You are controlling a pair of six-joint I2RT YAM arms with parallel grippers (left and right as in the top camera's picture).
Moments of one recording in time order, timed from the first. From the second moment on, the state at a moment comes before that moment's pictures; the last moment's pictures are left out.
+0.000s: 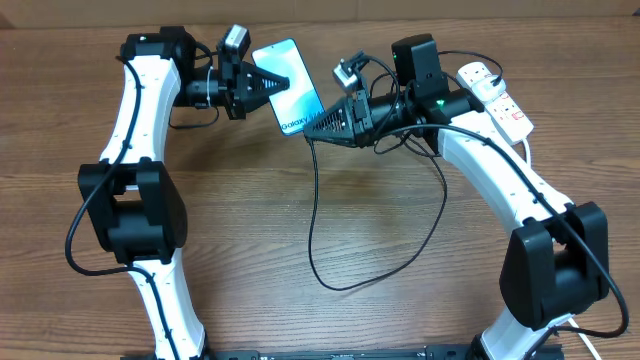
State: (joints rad) left arm 0.01 2.22 2.02 -1.49 1.53 0.16; right arm 0.34 1.85 1.47 -0.40 -1.32 0.60
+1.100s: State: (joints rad) left arm -0.16 2.41 2.02 -1.15 0.90 0.01; right arm 0.22 1.85 1.47 -0.89 -0.66 0.54
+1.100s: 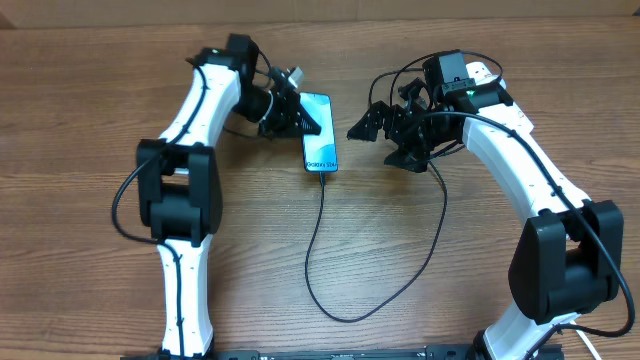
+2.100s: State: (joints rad) left arm -0.22 2.42 2.05 -1.12 0.32 -0.13; right arm 0.20 1.86 1.47 -0.98 -0.53 0.52
